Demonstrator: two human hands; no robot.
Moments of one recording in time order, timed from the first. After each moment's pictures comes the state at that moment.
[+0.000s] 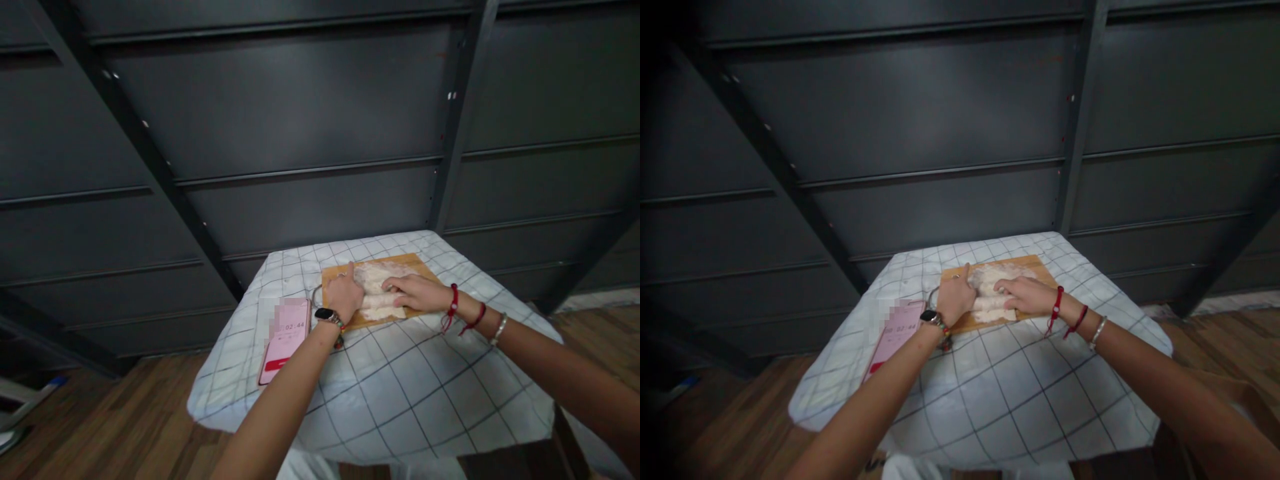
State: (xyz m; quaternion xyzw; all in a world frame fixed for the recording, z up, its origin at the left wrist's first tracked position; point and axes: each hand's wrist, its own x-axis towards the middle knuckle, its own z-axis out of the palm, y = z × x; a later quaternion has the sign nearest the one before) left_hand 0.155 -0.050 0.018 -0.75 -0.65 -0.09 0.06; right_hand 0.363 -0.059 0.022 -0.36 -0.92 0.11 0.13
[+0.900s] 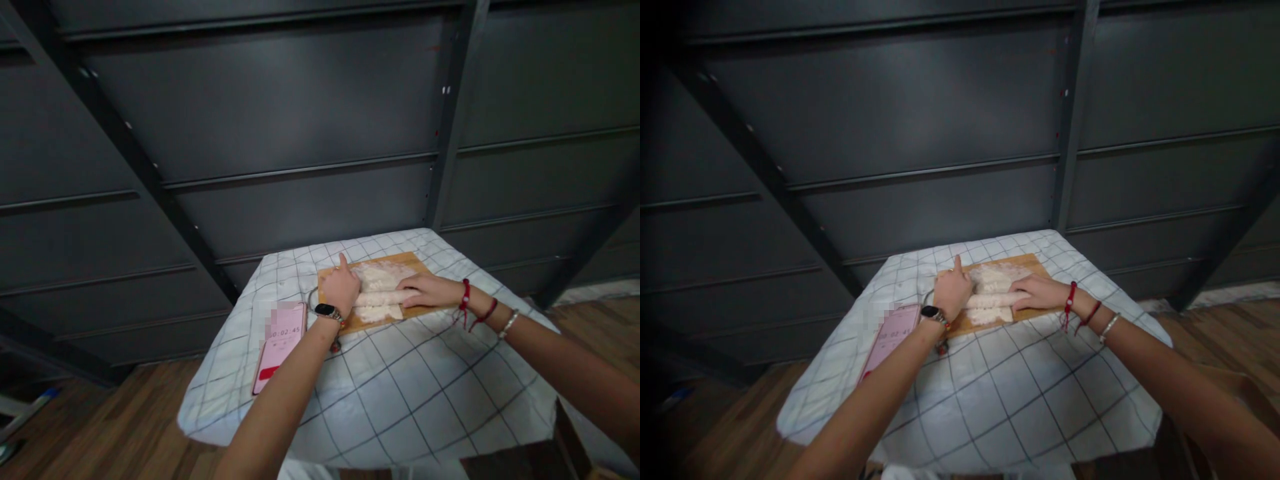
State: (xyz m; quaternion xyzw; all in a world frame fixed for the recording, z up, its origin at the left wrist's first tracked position) left_hand 0.164 -0.041 0.029 -0.71 -0.69 -0.13 0.05; right_hand 0.393 -0.052 0.024 -0.33 -0.92 0.16 0.12
